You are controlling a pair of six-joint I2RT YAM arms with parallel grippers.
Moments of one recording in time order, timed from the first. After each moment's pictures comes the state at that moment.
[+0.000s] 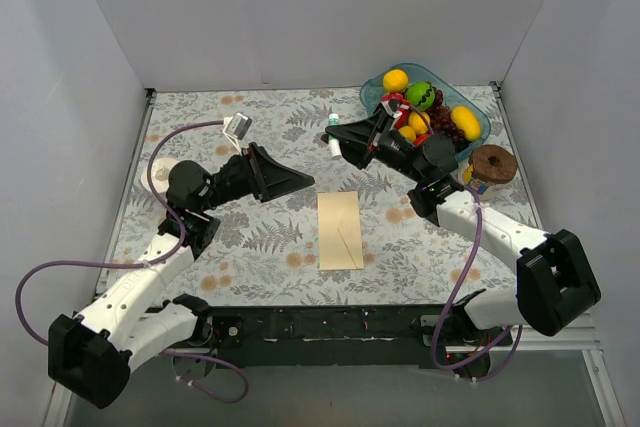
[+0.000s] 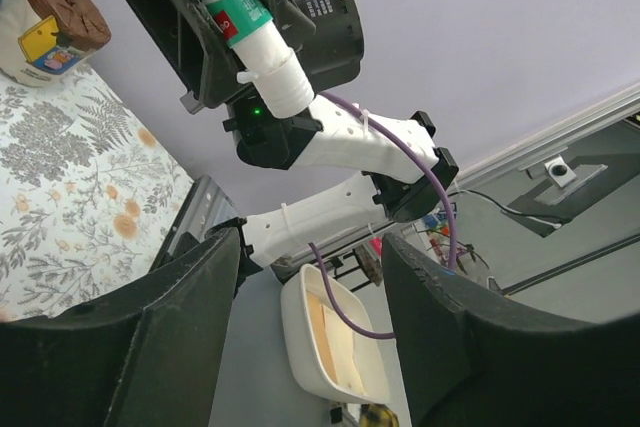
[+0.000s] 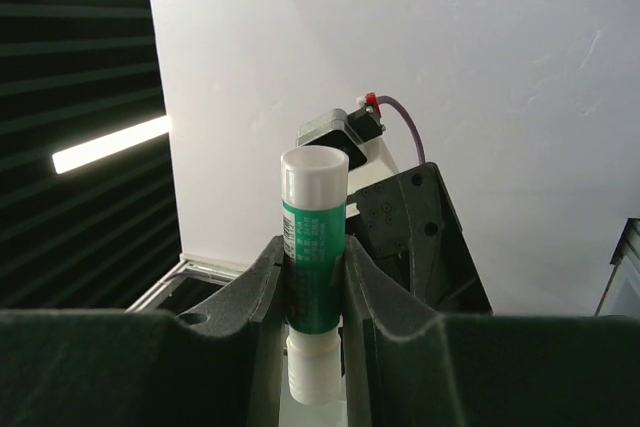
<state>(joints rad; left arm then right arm) -0.46 0.95 0.72 0.54 0.81 -1.24 0.59 1.35 0.85 0.89 -0.55 1.90</state>
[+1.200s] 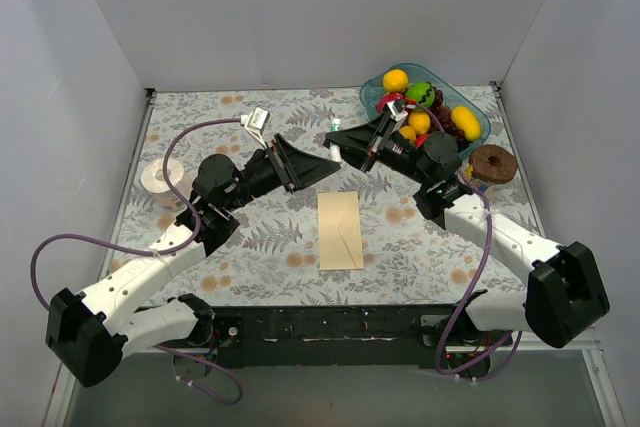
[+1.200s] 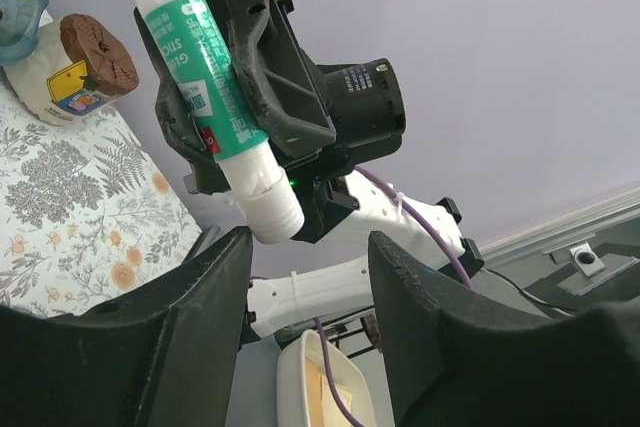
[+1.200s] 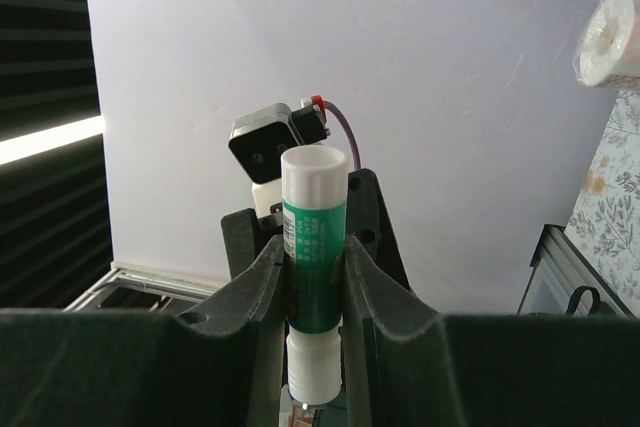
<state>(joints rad) -0.68 1.04 0.83 0.44 0.44 -1.20 0.58 1.28 0.86 0.70 -0.54 1.70</state>
